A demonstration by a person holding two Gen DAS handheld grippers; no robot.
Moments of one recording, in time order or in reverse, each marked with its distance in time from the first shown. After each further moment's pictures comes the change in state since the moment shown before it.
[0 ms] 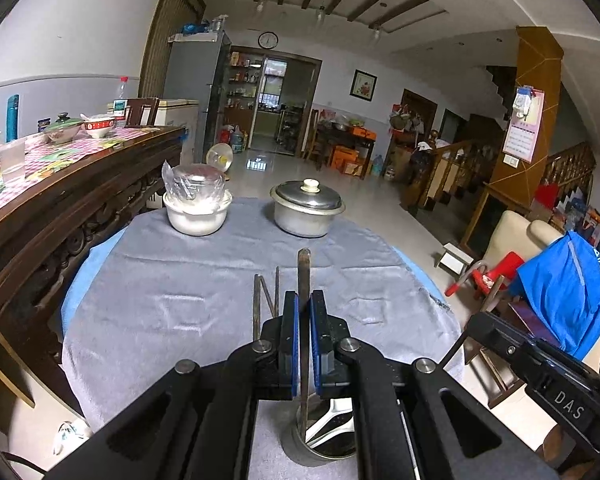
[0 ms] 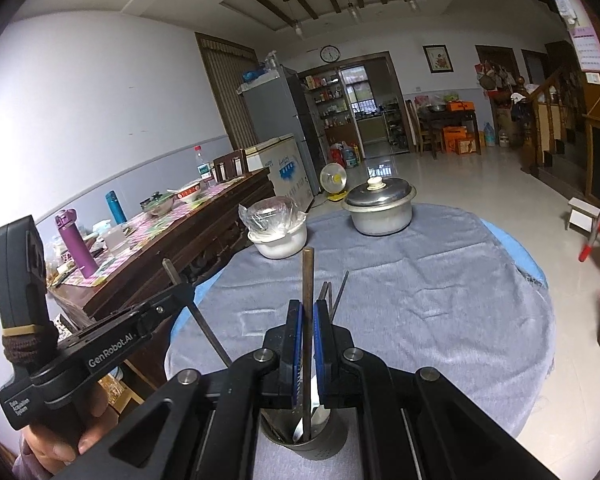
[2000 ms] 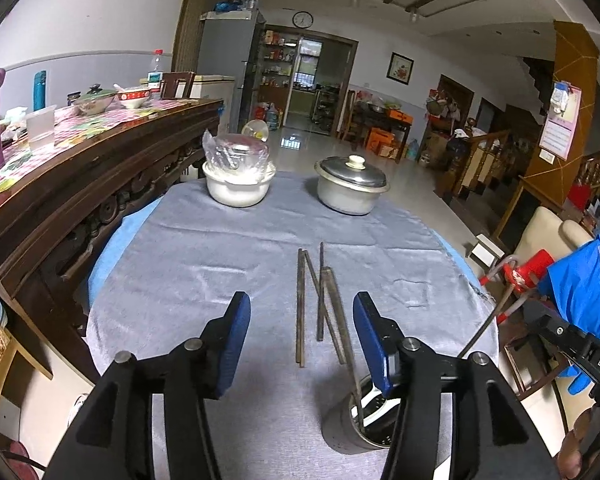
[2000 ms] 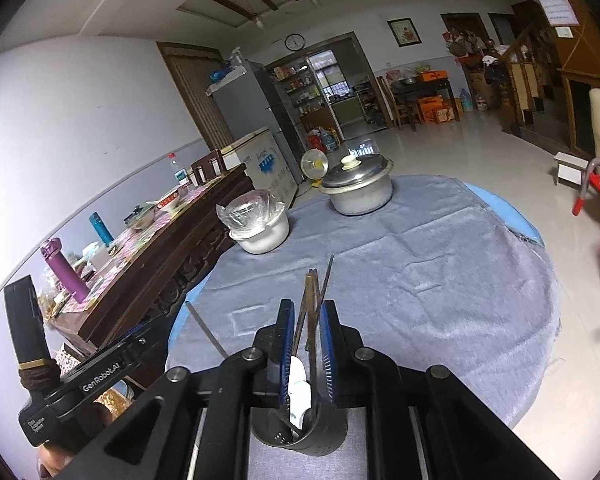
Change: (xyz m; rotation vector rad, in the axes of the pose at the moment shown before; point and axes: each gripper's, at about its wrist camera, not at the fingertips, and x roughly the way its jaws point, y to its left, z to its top) left arm 0.018 0.037 -0.012 -0.059 0.082 0.124; right arm 0.017 -0.031 -0.006 0.156 0.042 -0.042
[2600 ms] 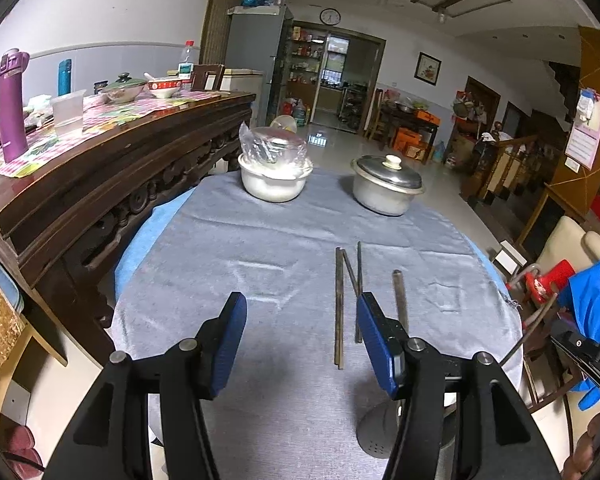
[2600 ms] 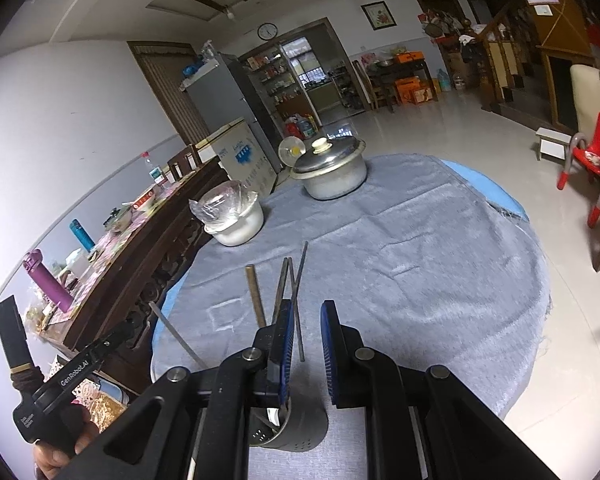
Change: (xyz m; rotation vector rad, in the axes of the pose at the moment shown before) left arm 0.012 0.032 0.002 -0.046 0.015 0.086; right arm 0.012 -0.029 -0.003 0.075 0.050 -0.052
